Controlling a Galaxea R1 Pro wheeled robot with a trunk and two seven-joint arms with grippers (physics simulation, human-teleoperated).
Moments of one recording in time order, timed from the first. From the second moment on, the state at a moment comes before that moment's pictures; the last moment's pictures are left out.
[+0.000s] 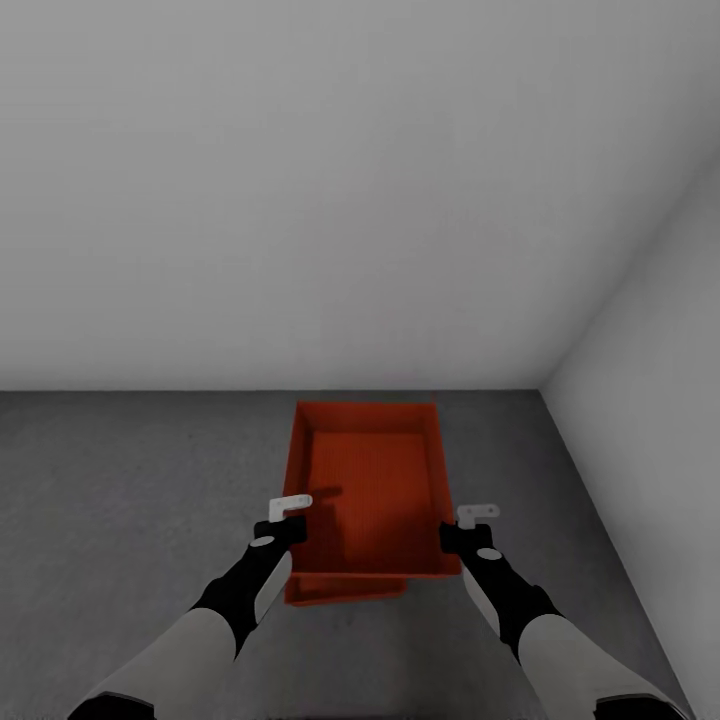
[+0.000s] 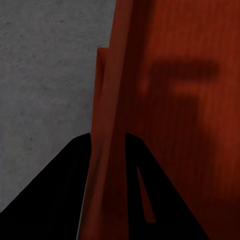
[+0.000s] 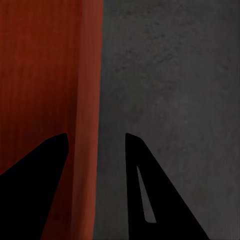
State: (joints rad) left arm -0.71 -0.15 -0.12 -0.47 0.19 0.10 0.27; right arm -0.70 0.05 0.07 -0.41 0.01 0.03 -0.12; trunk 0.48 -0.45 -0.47
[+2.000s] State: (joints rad) left arm -0.71 -0.14 -0.12 -0.48 0.19 0.10 0.27; right arm -0.70 0.05 0.07 -0.41 0.01 0.02 -0.12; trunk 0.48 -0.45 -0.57
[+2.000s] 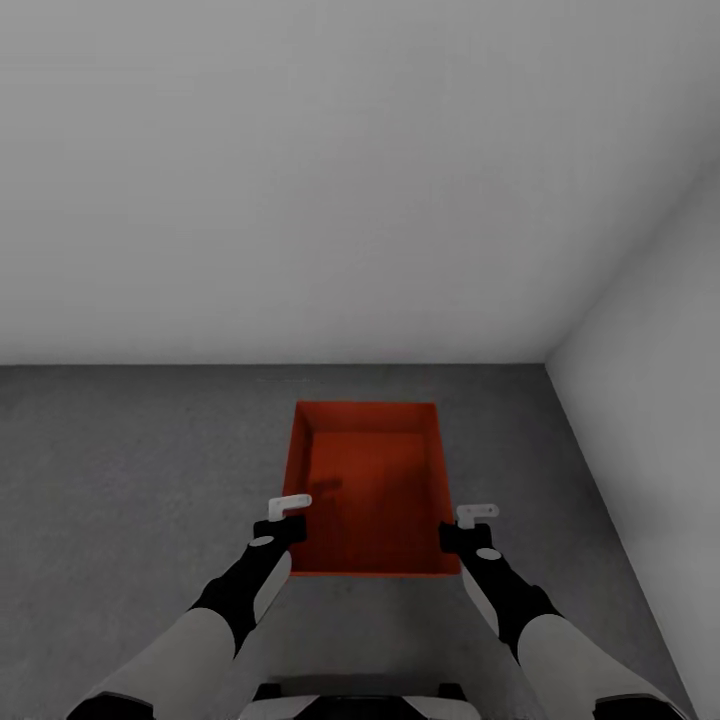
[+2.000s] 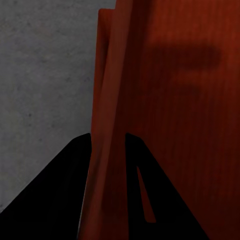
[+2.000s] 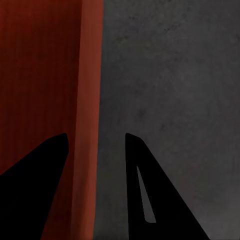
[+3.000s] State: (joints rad) left arm -0.71 -0.15 -0.14 -0.50 0.19 0.13 0.29; right arm -0.70 0.04 0.05 -0.41 0.01 0.02 -0.10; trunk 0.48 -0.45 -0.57
